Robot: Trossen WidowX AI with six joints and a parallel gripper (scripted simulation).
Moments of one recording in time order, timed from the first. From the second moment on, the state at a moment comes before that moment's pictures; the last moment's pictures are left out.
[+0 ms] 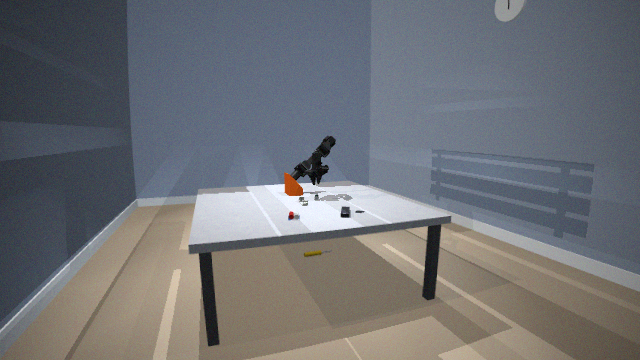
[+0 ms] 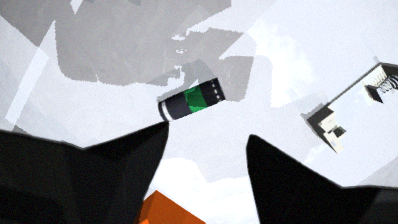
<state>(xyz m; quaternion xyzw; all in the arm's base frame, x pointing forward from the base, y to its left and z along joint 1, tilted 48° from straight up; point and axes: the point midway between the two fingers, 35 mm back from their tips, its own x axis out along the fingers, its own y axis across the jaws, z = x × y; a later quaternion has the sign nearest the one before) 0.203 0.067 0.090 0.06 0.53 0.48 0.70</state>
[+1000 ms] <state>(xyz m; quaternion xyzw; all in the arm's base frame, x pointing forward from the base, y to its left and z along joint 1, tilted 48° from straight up) 0.186 0.107 0.062 0.39 0.70 0.16 0.58</state>
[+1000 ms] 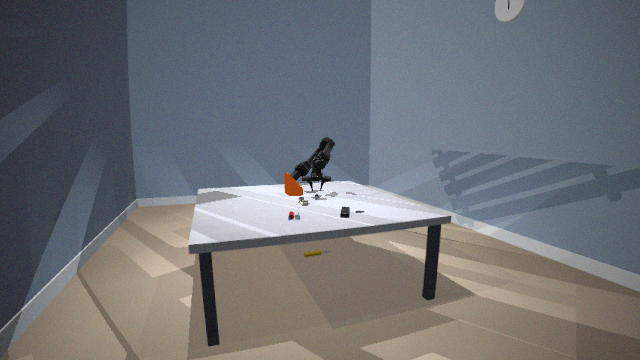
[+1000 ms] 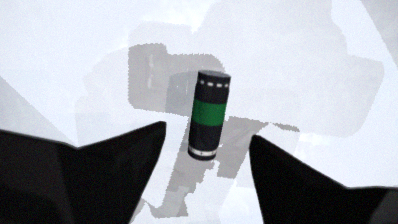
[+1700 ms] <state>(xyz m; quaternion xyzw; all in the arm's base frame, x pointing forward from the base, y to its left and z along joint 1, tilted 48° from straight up) 0.185 0.132 0.040 0.39 0.70 0.16 0.58</state>
